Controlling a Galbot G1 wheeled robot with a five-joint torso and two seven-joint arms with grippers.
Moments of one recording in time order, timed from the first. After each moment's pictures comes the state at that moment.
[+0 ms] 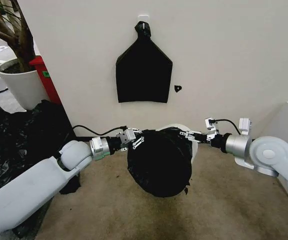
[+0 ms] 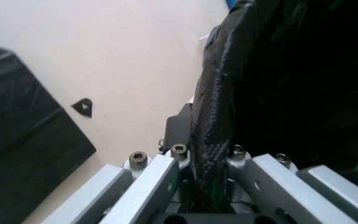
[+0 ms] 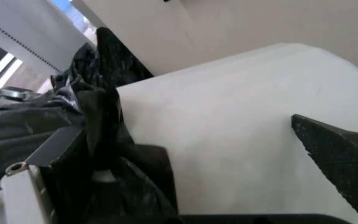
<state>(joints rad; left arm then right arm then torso) 0.61 -0.72 0.20 -1.82 -0.51 -0.19 0.42 -0.89 0.55 0.25 2.04 1.65 -0.60 0.09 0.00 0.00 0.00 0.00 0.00</state>
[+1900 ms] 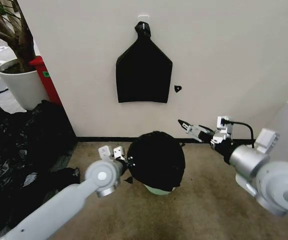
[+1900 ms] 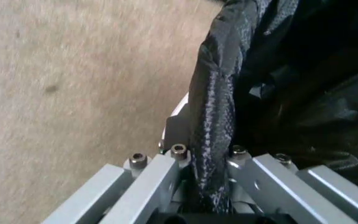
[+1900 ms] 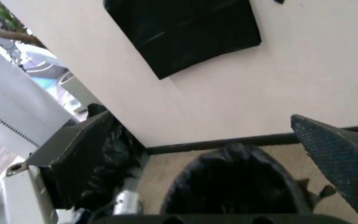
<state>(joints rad) 0.70 -0.98 0.31 -1.89 -1.65 0.33 -0.99 -1.28 0.86 0.60 2.44 1.46 -0.49 0.44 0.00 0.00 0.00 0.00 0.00</state>
